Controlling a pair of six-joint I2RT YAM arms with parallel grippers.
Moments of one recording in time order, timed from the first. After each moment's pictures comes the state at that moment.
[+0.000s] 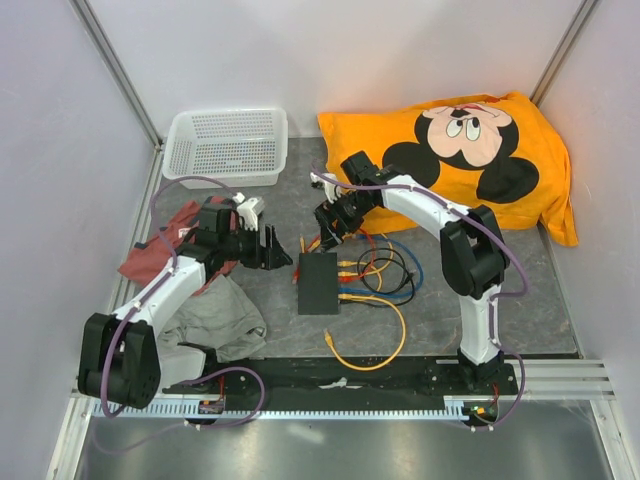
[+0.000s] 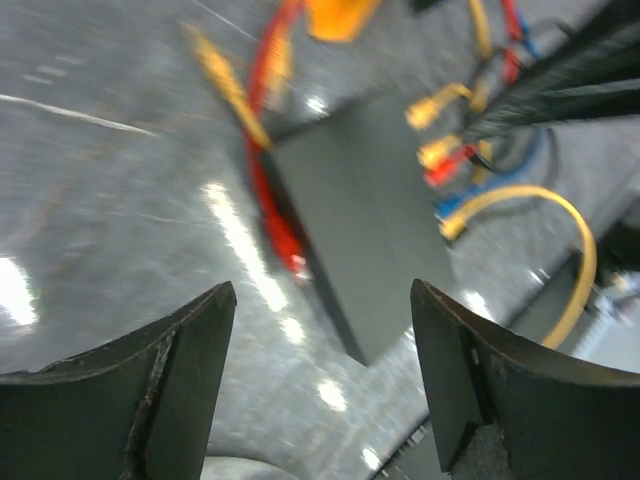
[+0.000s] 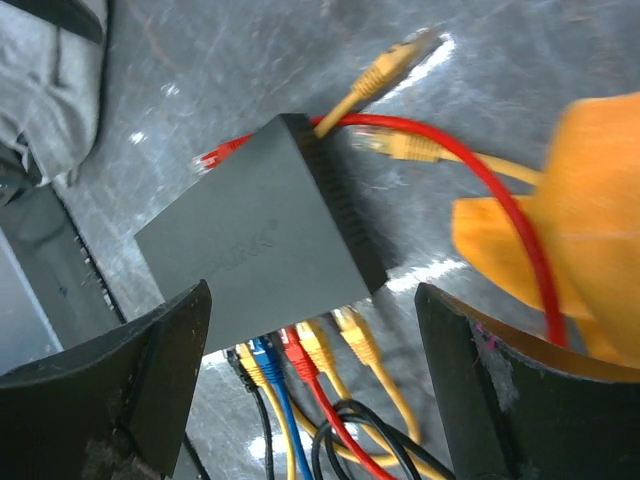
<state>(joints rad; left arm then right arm) -0.22 1.22 0.70 -0.26 0.58 -0.20 0.56 2.03 1.66 -0.75 -0.62 -0.18</state>
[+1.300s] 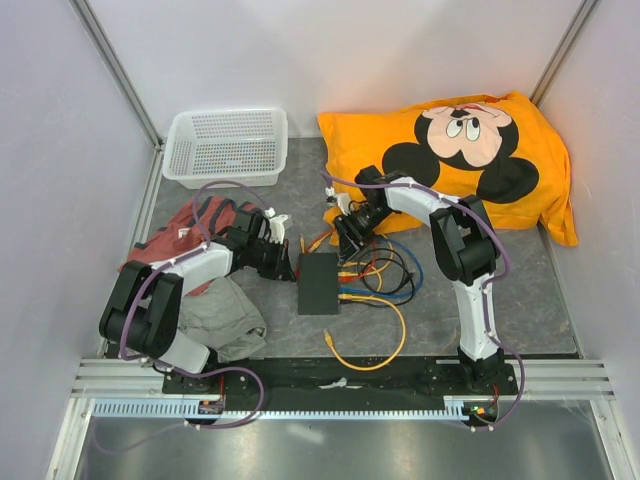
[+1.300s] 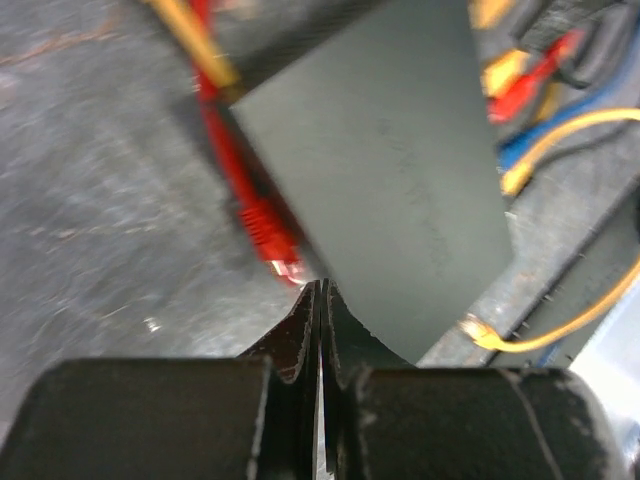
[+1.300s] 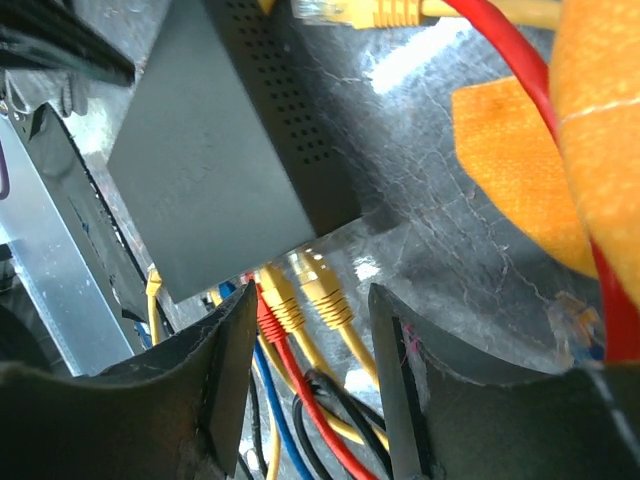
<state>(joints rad) -0.36 1.50 0.73 -0.23 0.58 -0.13 0.46 2.16 1.62 -0.89 -0.77 -0.28</state>
